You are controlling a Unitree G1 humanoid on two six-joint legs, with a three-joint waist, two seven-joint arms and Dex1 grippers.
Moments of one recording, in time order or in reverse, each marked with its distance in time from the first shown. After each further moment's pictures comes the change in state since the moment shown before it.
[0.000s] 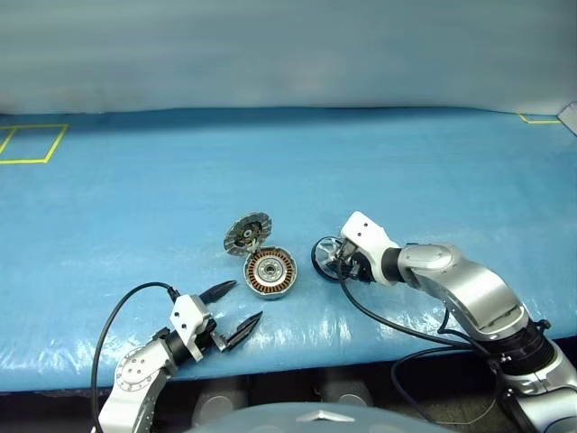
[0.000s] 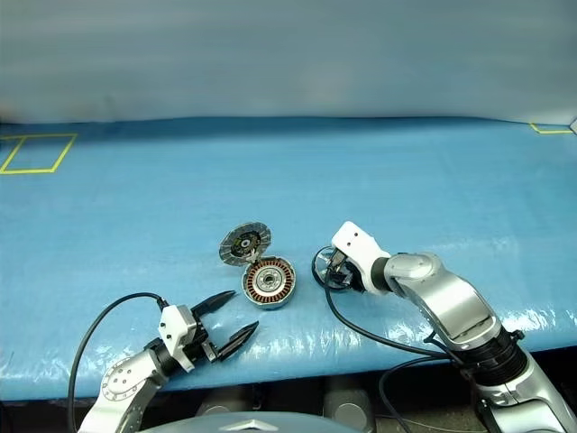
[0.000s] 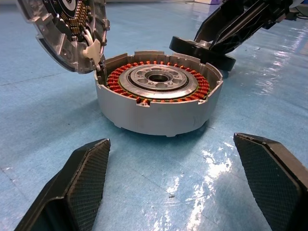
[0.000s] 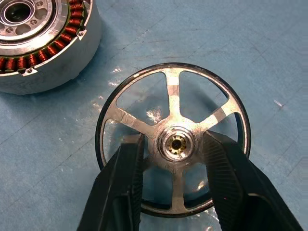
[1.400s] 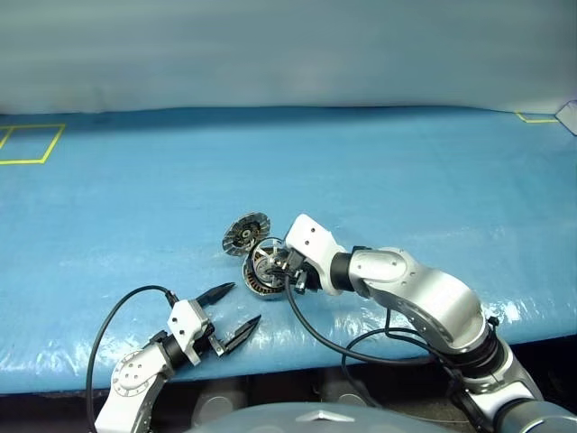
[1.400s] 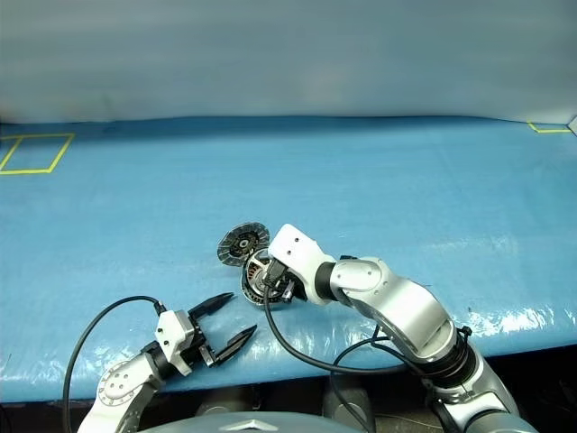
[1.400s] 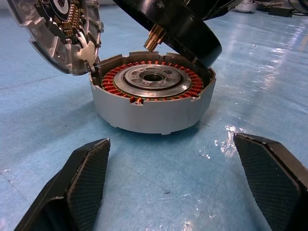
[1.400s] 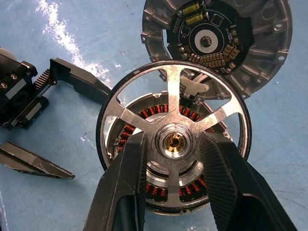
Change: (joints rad) left arm 0.021 0.013 0.000 0.016 0.033 -0.086 0.009; right arm -0.100 0.248 0.129 -0.215 0.080 0.152 -0.140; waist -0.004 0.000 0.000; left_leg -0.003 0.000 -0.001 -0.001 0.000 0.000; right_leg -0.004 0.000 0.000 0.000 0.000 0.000
